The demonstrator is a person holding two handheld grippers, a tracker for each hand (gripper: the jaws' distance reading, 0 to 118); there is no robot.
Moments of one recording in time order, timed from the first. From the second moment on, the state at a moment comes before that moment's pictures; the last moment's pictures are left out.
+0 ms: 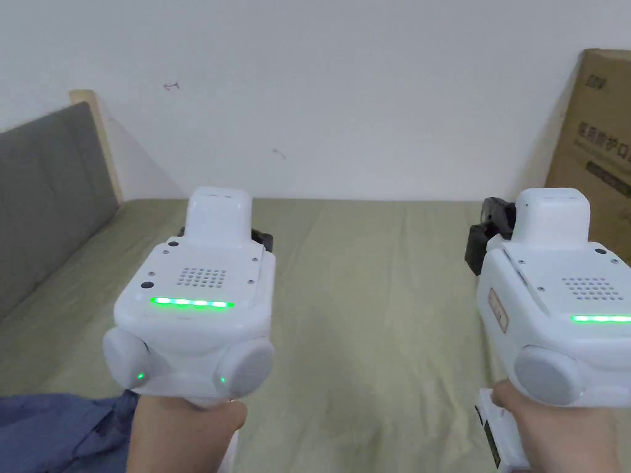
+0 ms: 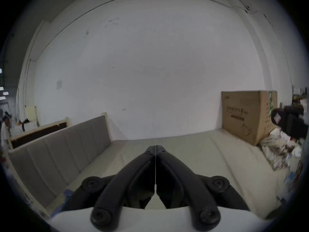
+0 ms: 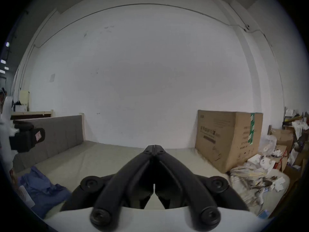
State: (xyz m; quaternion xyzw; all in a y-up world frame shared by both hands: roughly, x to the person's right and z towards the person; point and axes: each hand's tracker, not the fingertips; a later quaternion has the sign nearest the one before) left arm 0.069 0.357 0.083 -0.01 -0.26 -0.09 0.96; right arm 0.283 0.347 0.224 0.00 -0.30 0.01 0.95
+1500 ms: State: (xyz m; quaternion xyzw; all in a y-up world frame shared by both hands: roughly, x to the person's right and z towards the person) left arm -0.132 0.117 -0.141 -0.45 -0.14 -0.09 0.88; right arm 0.191 0.228 0.069 -0.21 -0.06 0.03 0.97
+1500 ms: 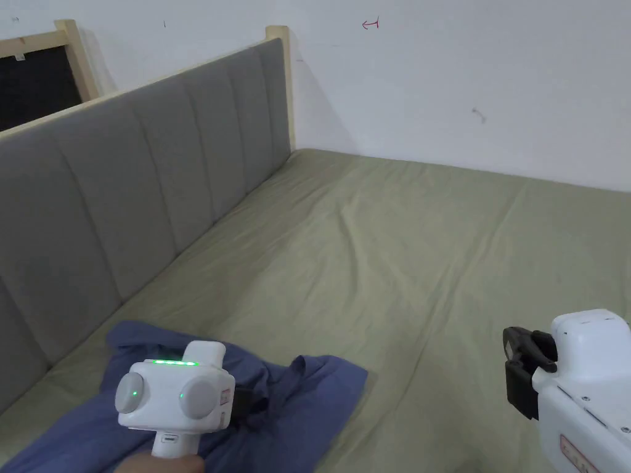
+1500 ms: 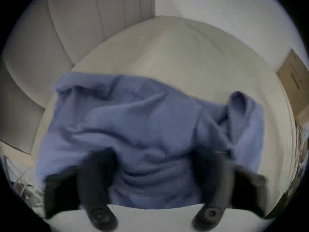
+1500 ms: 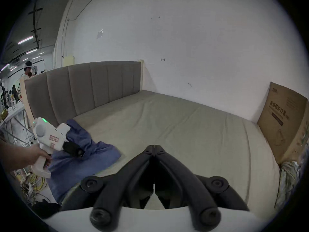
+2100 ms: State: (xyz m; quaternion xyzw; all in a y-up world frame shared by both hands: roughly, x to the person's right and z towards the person) left arm -0.173 0.402 -0.053 -0.11 -0.14 -0.06 0.98; right arm 0.208 0.292 0.124 -0.14 -0.09 -0.01 0.99
